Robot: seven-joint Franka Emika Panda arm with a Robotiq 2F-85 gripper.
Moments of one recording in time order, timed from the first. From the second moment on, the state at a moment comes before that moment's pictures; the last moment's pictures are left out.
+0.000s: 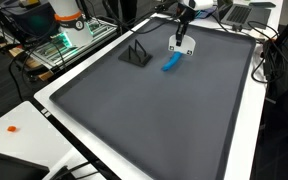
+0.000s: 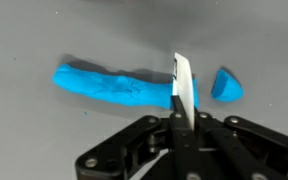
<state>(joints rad) 0.19 0.38 0.10 -2.04 -0.09 2.37 0.13</state>
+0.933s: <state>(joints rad) 0.19 0.41 0.10 -2.04 -0.09 2.40 0.11</state>
